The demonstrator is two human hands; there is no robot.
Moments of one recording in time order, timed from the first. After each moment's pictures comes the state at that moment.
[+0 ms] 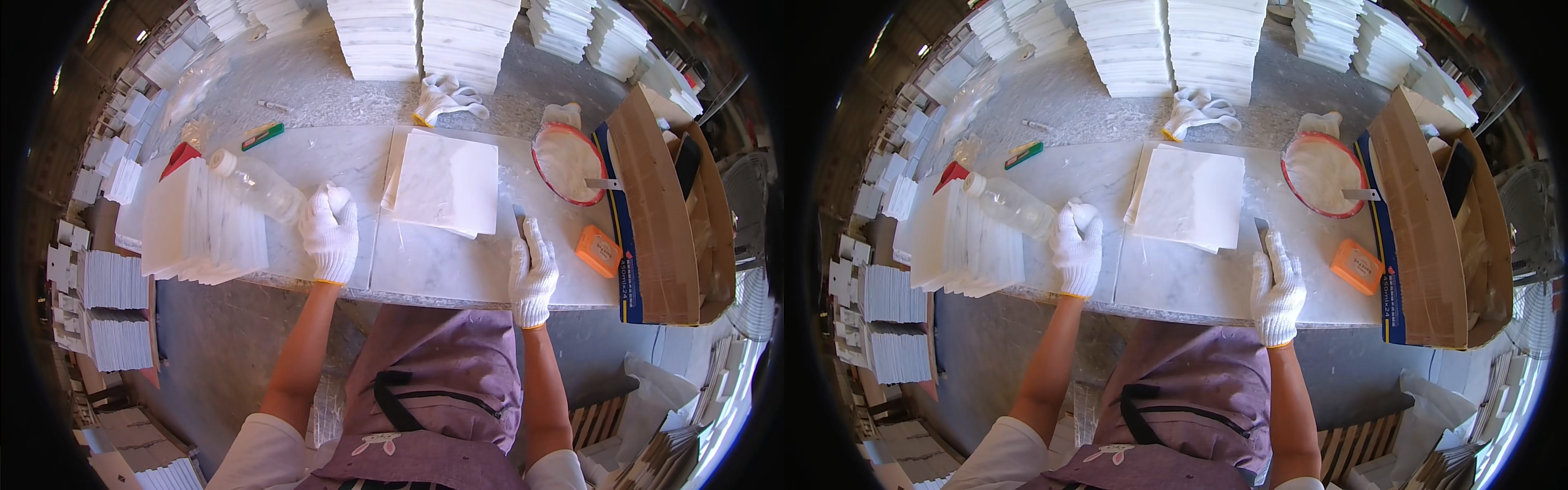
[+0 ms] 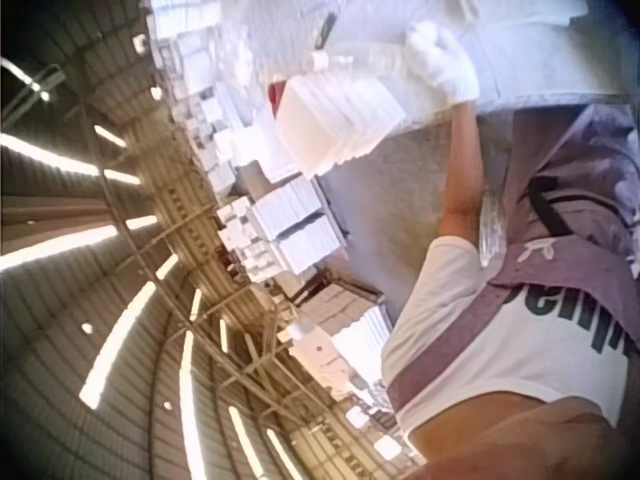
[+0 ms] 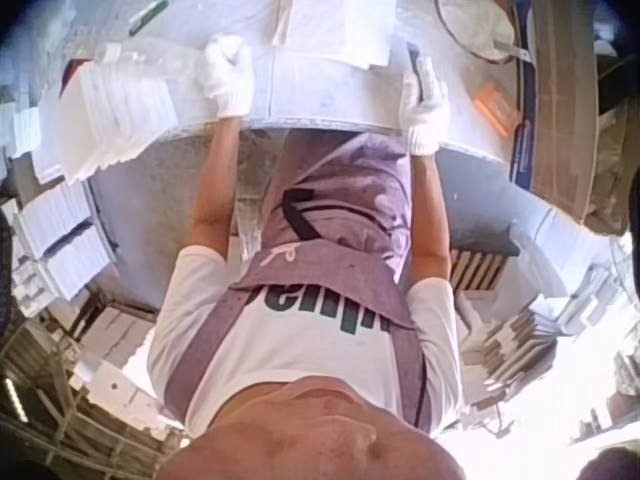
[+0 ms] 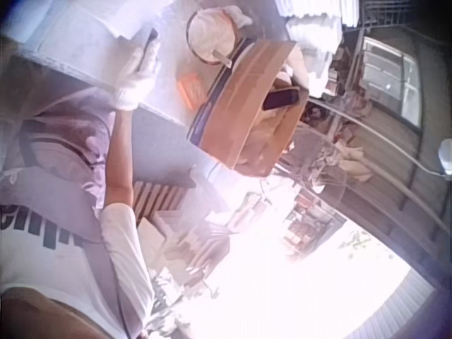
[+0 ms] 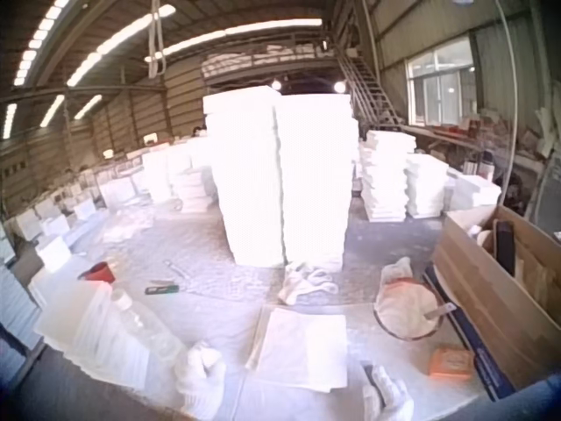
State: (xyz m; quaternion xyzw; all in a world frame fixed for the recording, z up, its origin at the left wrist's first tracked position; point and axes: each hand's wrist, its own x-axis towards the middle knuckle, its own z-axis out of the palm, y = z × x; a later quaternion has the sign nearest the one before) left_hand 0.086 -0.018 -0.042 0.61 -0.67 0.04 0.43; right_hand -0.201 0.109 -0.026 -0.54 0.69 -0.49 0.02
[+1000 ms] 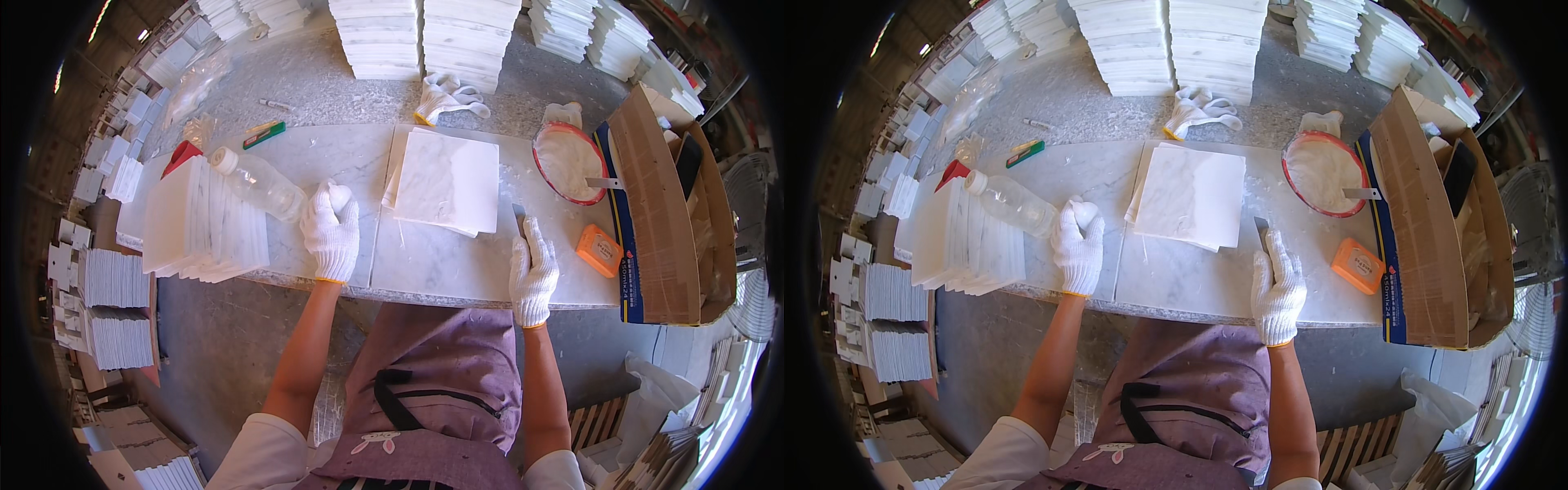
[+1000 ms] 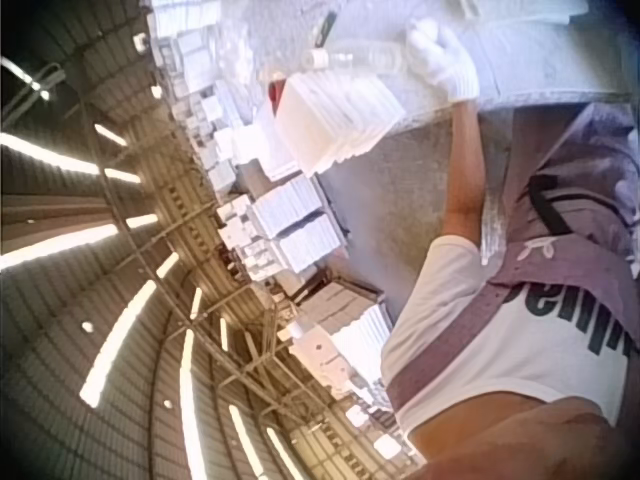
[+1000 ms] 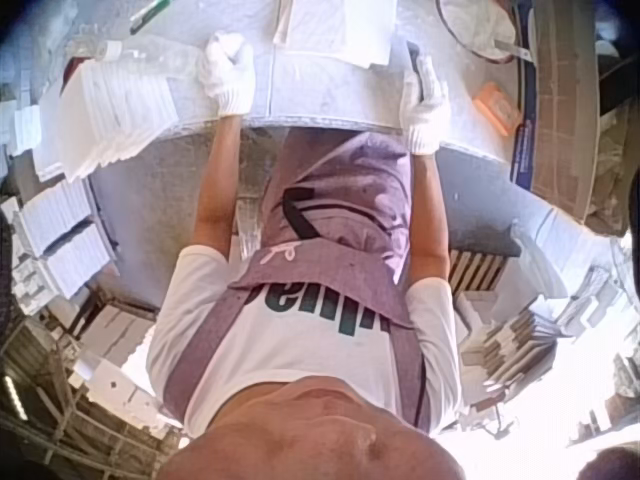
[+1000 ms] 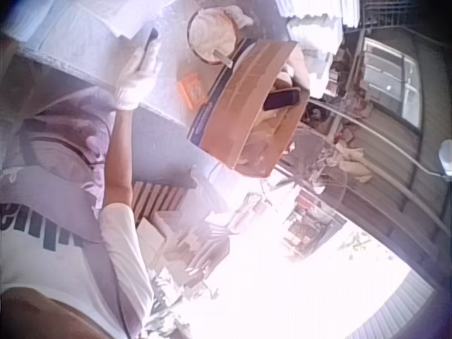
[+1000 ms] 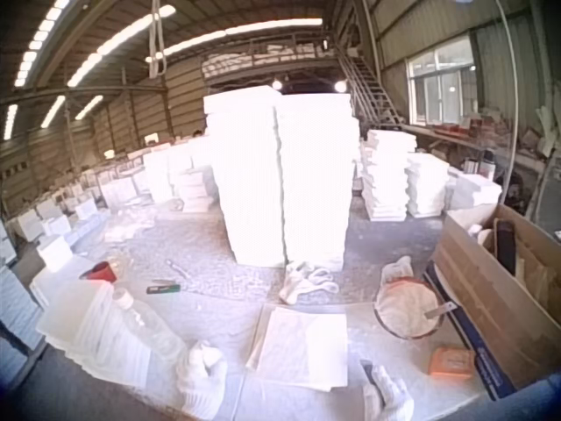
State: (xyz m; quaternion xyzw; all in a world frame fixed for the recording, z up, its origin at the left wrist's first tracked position) left_hand 0.087 -0.017 -0.046 0.61 -0.67 0.06 0.42; right_hand -0.201 0.109 -0.029 -0.53 0.69 -0.50 0.04
